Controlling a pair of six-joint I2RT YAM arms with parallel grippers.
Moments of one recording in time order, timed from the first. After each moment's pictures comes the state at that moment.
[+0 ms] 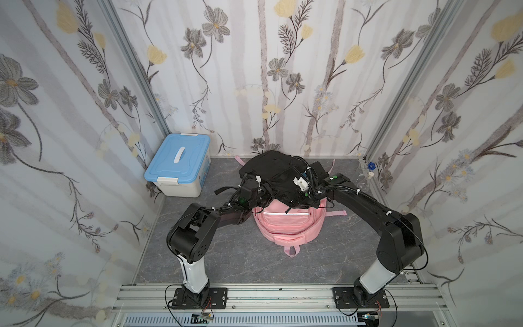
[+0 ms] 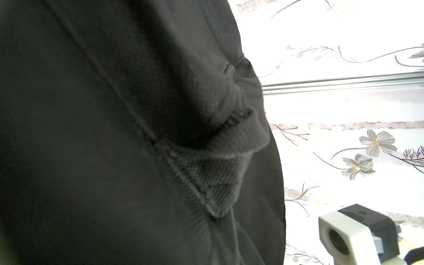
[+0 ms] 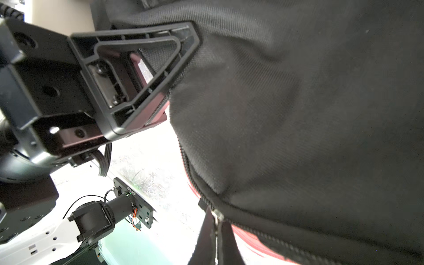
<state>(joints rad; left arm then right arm) -0.55 1.81 0.93 0.57 0.33 -1.30 0.49 1.67 1.42 -0.86 -0.44 0.51</state>
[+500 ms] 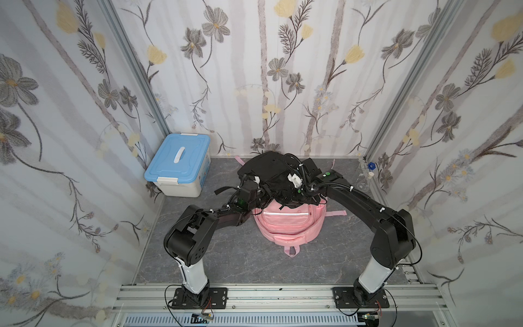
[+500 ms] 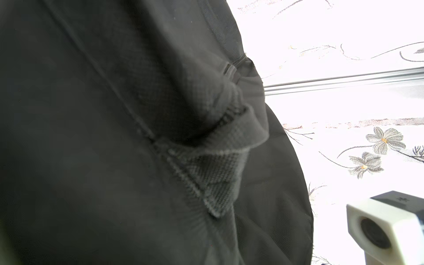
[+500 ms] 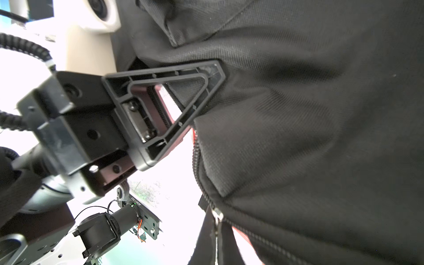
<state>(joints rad) -0.56 1.78 0.90 0.56 0.31 -1.27 0.55 1.74 1.53 -0.88 -0.40 0.57</state>
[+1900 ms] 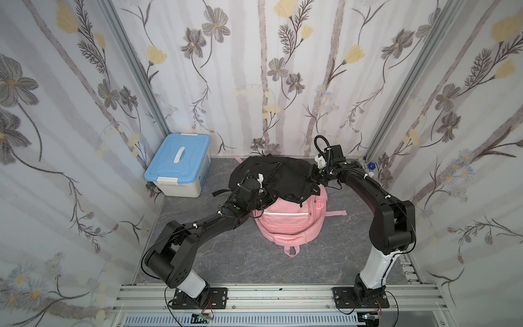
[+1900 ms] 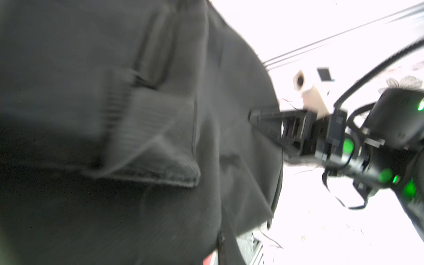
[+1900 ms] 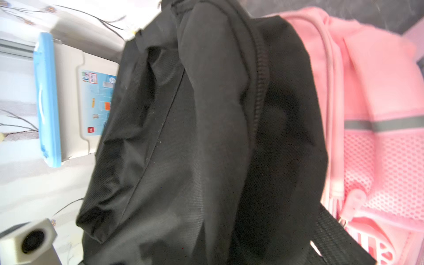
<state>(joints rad) -0.64 1.55 0.92 0.25 0.27 -1.08 0.23 1.85 1.62 -0.69 -0.43 0.60</state>
